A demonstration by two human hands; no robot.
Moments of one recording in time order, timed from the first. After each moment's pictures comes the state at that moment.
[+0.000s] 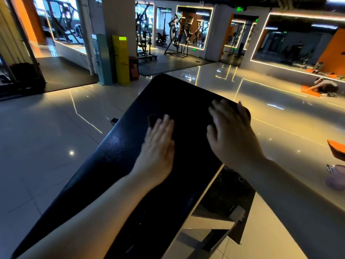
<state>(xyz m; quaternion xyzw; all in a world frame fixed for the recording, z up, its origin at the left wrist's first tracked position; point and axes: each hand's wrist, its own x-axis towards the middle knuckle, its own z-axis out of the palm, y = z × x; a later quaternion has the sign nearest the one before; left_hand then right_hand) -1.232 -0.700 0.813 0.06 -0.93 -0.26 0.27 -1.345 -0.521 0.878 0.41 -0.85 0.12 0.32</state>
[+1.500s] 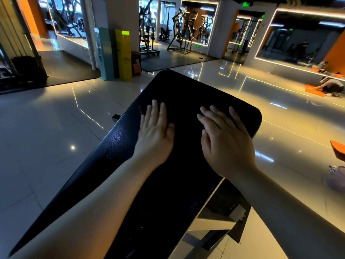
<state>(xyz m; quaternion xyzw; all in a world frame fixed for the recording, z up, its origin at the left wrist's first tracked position) -1.265 -0.727 0.825 0.15 -0.91 -0.27 0.27 -1.327 -0.543 0.865 0.43 -0.83 0.10 0.33</state>
